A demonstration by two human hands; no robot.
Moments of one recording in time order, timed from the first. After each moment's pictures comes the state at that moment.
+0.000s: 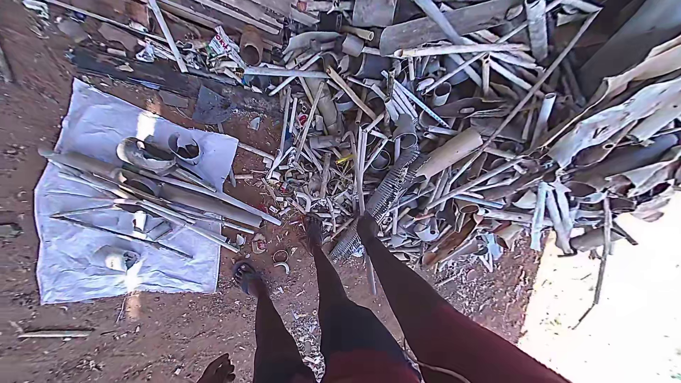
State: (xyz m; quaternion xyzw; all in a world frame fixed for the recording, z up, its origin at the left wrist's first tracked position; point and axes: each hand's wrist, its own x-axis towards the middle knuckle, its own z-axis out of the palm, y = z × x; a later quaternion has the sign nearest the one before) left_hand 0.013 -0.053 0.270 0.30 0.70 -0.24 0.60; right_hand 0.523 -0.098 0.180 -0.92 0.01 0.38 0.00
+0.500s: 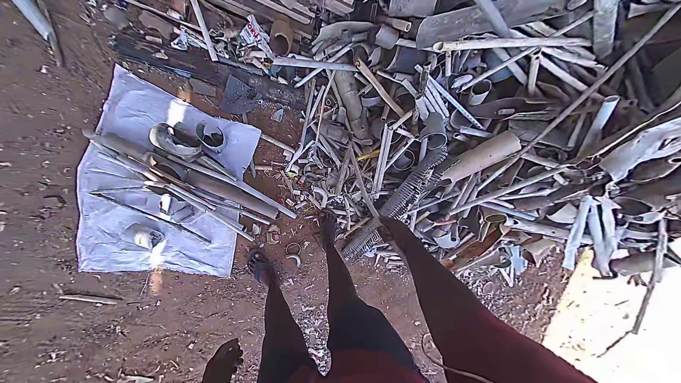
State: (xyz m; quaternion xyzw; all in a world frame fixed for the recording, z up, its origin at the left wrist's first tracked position) left_hand -0.013 -0.057 0.257 0.30 0.72 -0.23 0.59; right_hand 0.548 -0.131 0.179 -0.76 0.20 0.54 0.30
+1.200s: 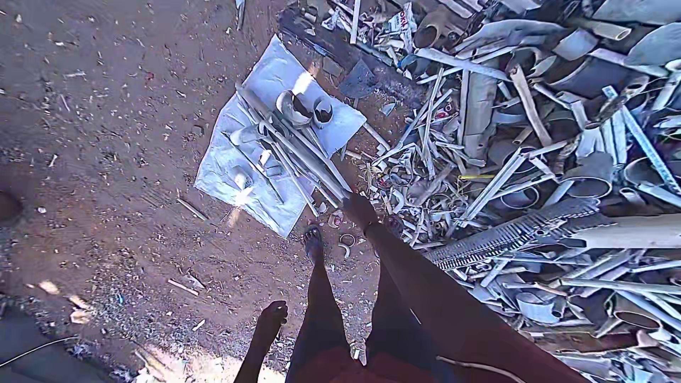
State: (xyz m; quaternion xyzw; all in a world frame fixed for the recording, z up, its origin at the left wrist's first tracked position) left_hand -0.069 -0.087 0.262 0.24 0.75 -0.18 0.59; right_hand 0.267 0.106 0.159 -0.73 -0.41 0.54 -0.03
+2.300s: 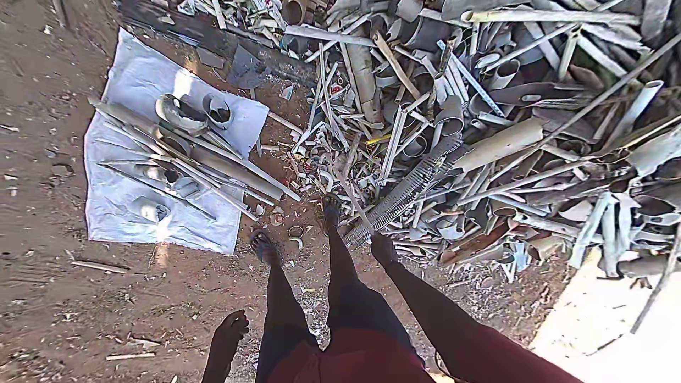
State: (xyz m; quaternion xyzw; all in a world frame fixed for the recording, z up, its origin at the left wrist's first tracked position) left_hand -0.014 -0.078 0.250 0.31 0.73 -0.20 0.58; right_hand 0.447 -0.180 0.182 -0.86 -0.11 0.48 -0.15
